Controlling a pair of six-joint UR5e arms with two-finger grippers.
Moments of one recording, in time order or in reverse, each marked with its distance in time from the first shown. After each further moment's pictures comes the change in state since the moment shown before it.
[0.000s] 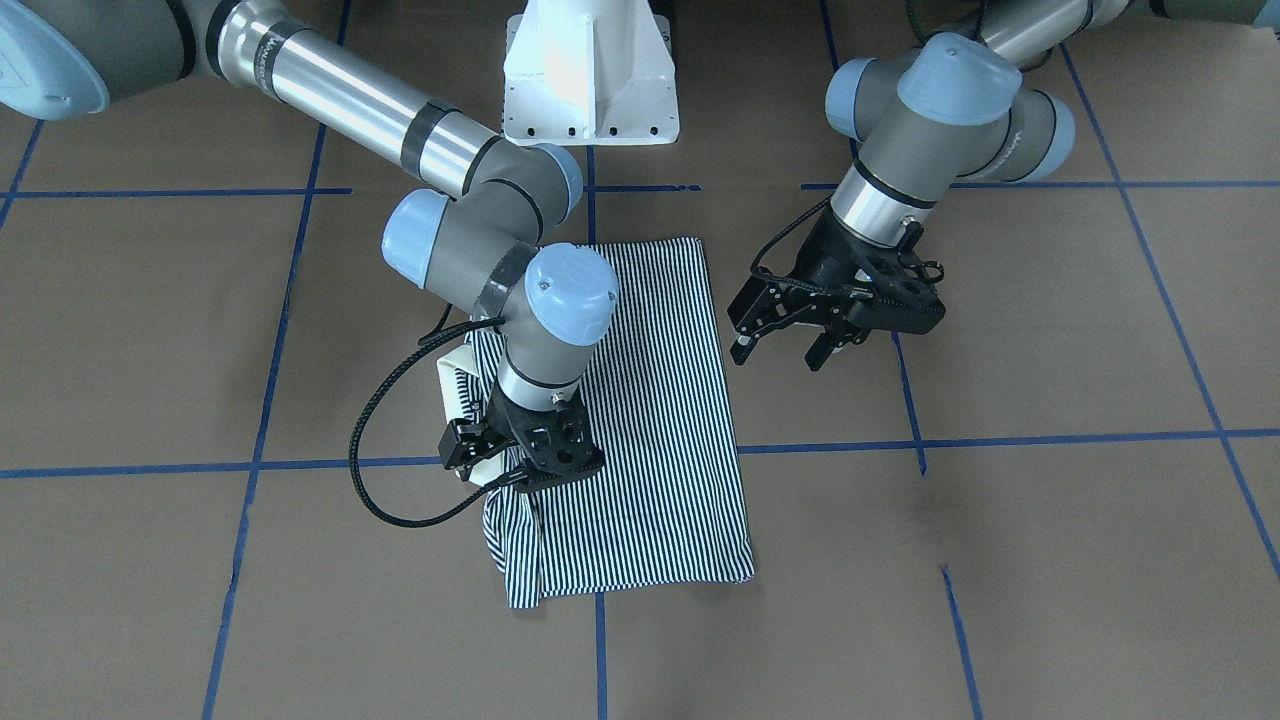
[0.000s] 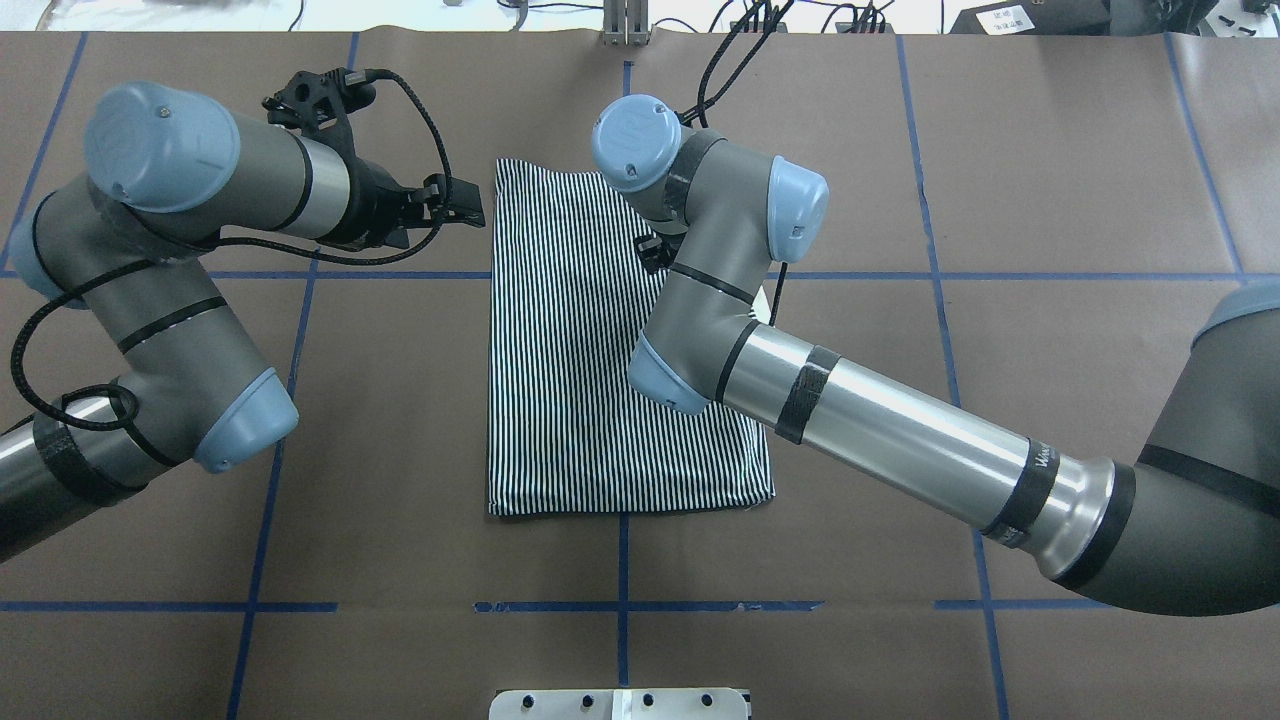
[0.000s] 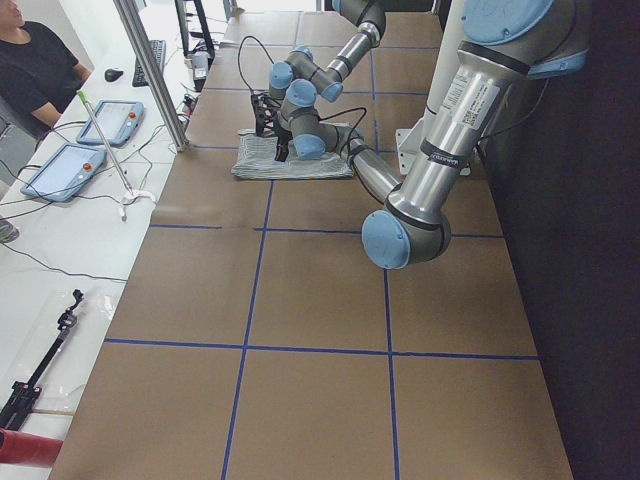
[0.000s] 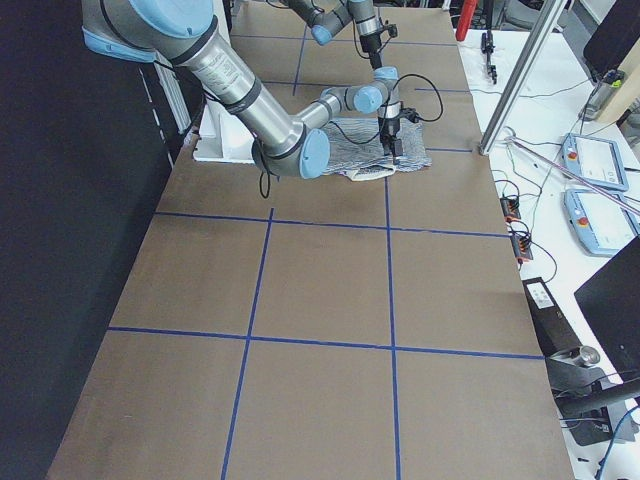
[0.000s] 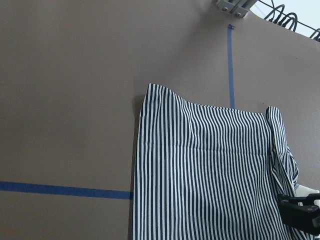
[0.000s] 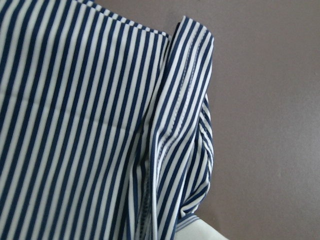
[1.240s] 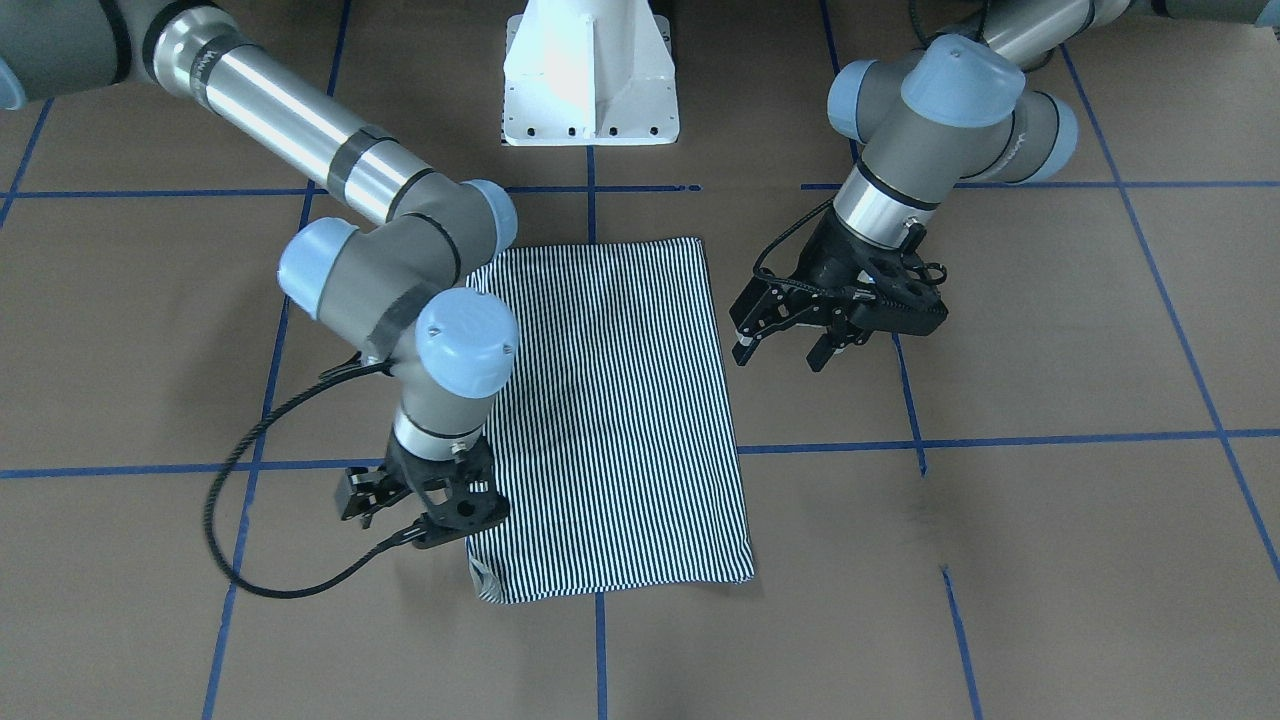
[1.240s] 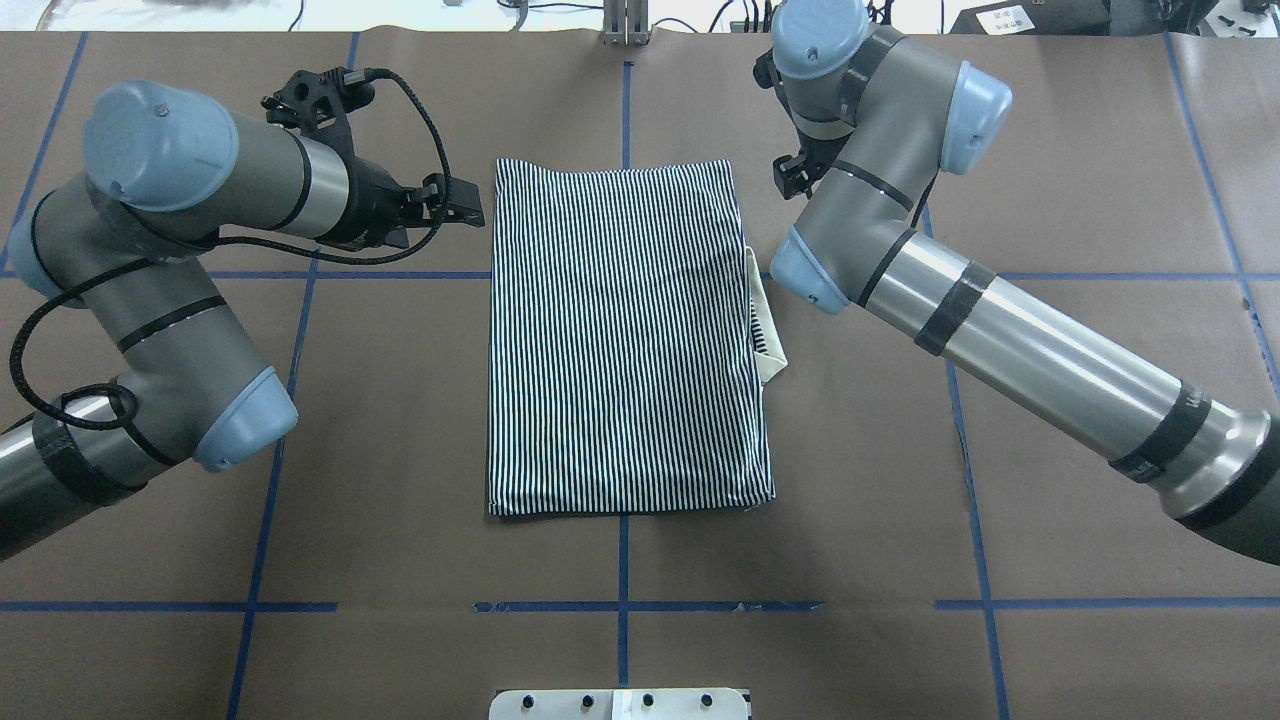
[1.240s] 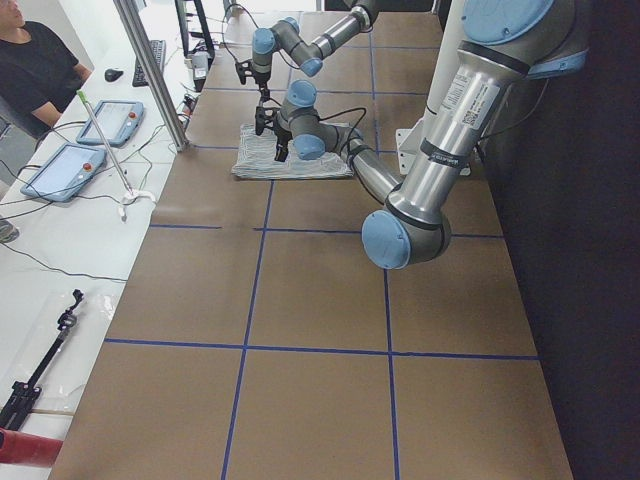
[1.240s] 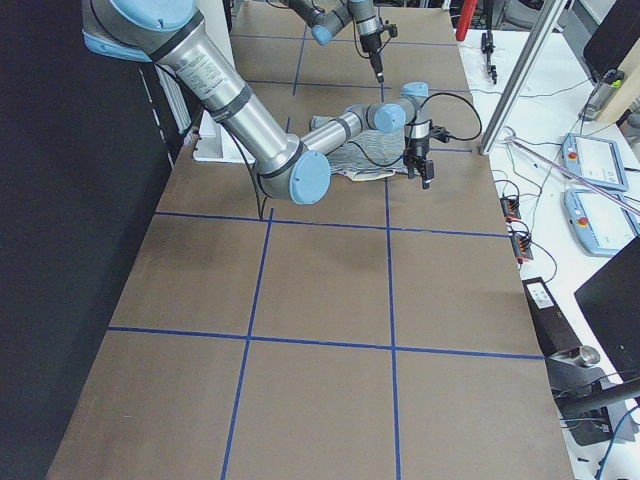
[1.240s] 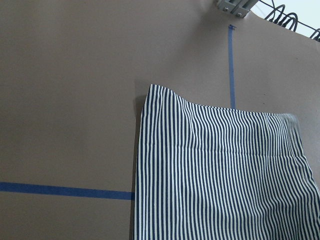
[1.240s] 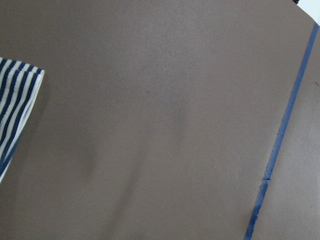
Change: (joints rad) left arm 0.000 0.000 0.001 -0.001 -0.001 -0.001; right arm 0.208 -0.150 0.129 0.001 0.090 -0.266
